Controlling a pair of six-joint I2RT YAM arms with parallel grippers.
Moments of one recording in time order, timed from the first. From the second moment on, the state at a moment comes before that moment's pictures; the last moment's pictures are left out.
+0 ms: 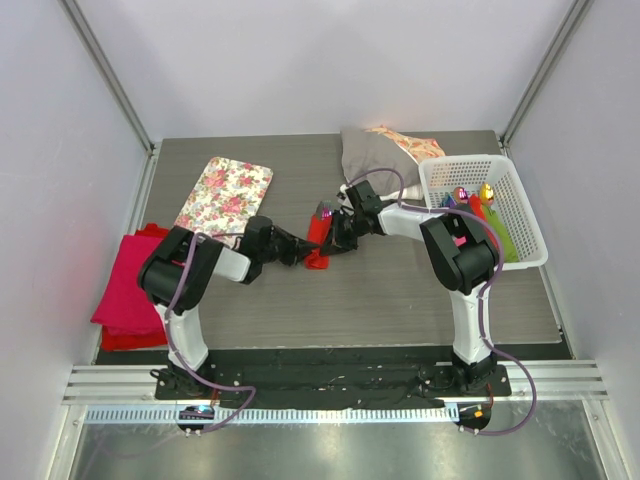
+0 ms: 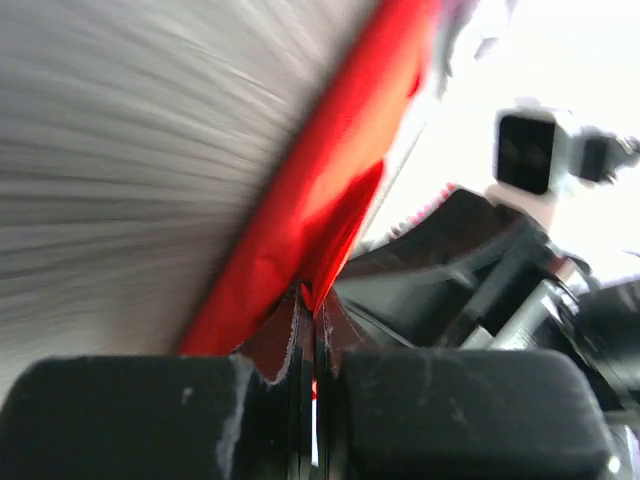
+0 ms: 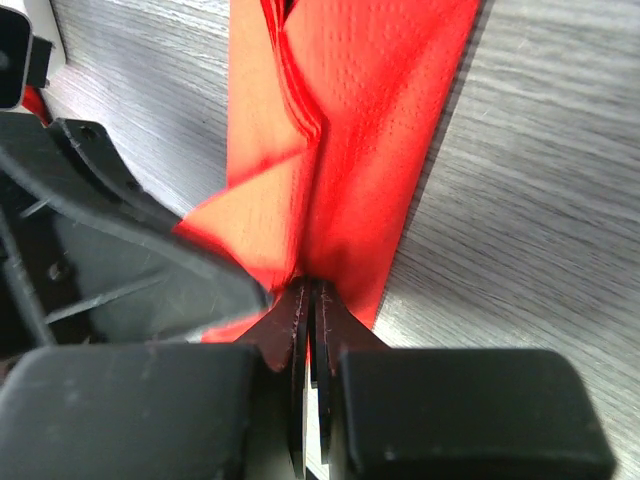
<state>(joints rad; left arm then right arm) -0.43 1.89 0.69 0.67 0.39 -1.55 0.52 2.08 1.31 -0.22 -0.53 0.68</state>
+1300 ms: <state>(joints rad) -0.43 1.84 0.86 0.20 0.30 -1.31 0.36 2.07 1.26 0.15 -0.67 0.85</state>
